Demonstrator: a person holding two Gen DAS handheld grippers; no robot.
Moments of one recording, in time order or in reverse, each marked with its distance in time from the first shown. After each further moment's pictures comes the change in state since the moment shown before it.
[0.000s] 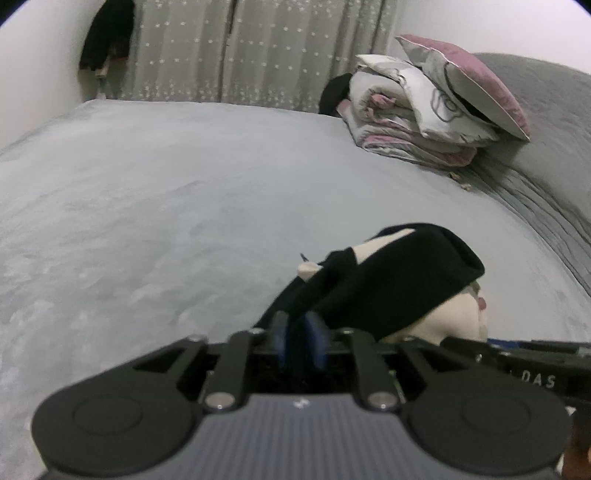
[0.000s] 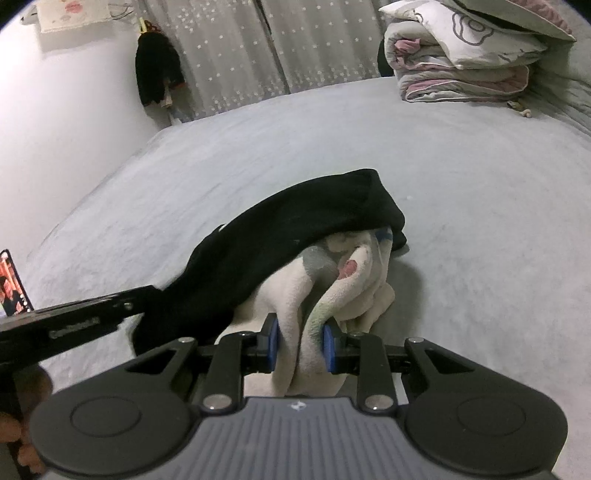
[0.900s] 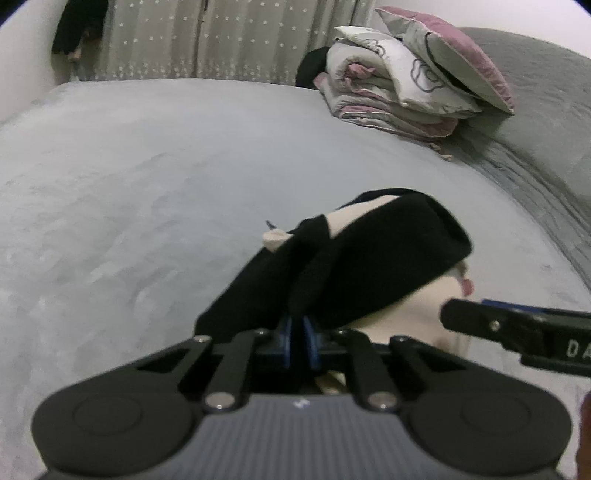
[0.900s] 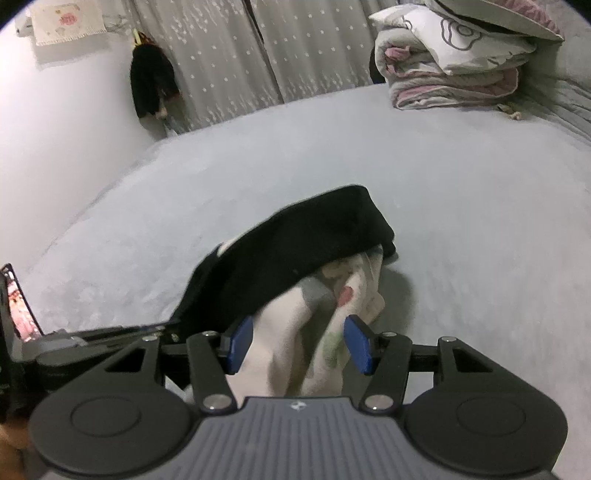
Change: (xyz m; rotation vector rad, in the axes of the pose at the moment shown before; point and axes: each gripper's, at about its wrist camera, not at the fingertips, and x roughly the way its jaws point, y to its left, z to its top) left arm 0.026 -0.015 -0.006 0.020 0.087 -0.077; right arm -0.020 -0.003 0.003 0.028 -0.043 0.002
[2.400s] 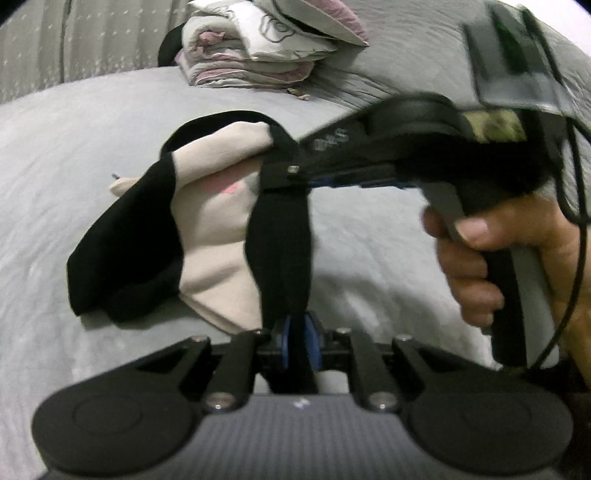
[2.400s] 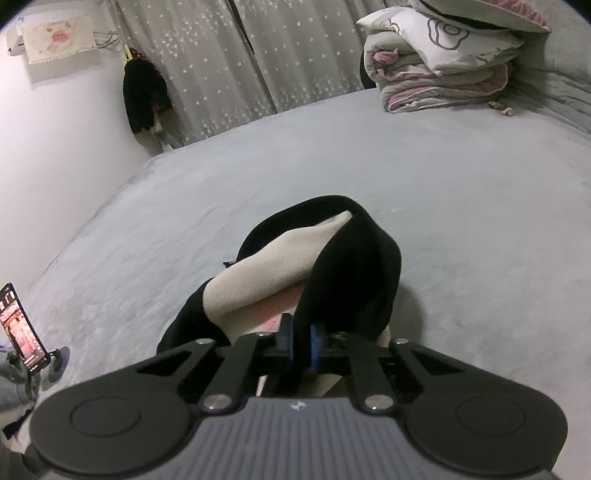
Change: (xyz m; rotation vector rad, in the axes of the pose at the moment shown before) left arm -0.041 -0.042 -0.059 0.260 0.122 -0.324; right arm 0.004 -0.011 0.005 0.042 -0.029 -0.014
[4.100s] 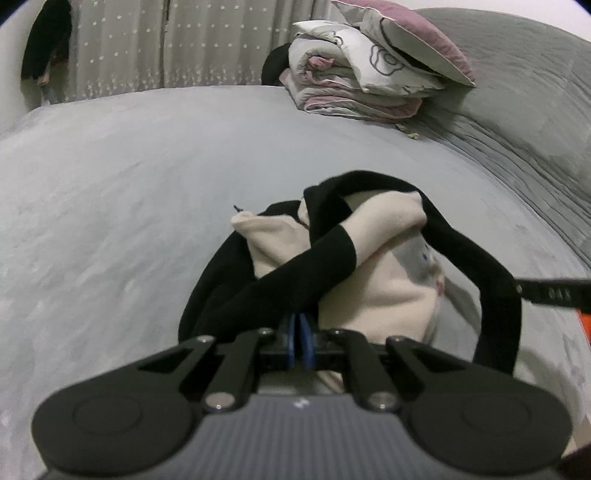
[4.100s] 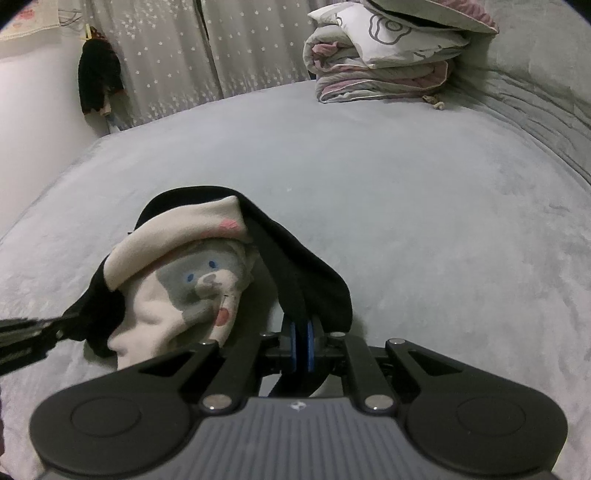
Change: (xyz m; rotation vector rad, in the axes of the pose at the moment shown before) left arm -0.007 0.042 0.026 -0.140 -0.093 0.289; right arm -0.038 -0.062 -0.018 -0.022 0.050 -0.194
